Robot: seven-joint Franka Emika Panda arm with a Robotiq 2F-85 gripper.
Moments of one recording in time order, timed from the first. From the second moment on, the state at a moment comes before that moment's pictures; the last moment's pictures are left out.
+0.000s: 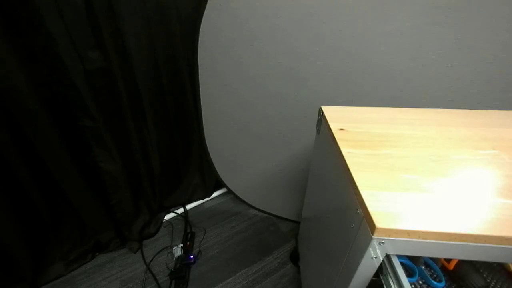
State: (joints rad) arm 0.08 -0.63 0.07 -2.40 -0.01 1.73 0.00
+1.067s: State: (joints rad) arm 0.09 -0.06 0.29 -2.20 -0.20 2.26 0.57
